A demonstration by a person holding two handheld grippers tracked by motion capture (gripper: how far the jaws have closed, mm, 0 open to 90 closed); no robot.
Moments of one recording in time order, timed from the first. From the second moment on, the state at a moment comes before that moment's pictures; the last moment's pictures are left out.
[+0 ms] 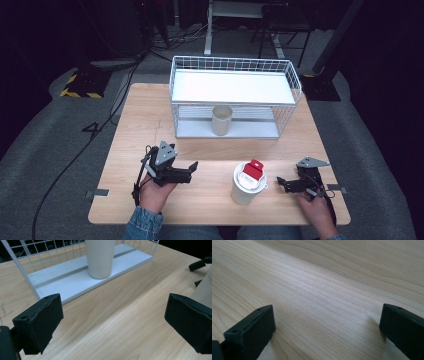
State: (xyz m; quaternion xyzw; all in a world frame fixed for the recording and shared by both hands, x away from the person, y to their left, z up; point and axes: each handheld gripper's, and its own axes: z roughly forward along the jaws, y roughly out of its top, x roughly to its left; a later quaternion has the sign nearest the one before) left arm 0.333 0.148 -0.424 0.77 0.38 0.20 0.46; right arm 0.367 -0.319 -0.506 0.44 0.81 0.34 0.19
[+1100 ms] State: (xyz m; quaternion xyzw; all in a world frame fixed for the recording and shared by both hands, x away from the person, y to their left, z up) left arm 0.303 0.193 -0.480 0.81 0.43 0.16 0.36; right arm 0.362 -0.321 -0.500 0.44 0.82 0.33 0.18
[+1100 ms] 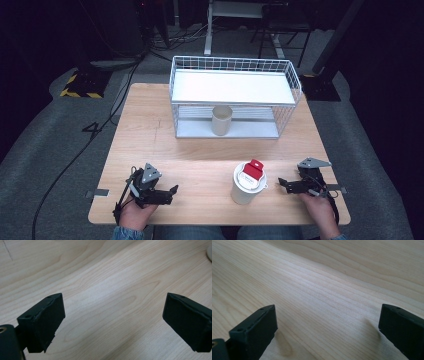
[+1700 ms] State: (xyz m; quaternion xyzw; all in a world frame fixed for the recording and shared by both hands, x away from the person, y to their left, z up) left arm 0.313 0.199 -0.502 0.82 0.45 0.16 0.32; right arm 0.354 -0.325 -0.484 0.42 0.82 0.35 0.18
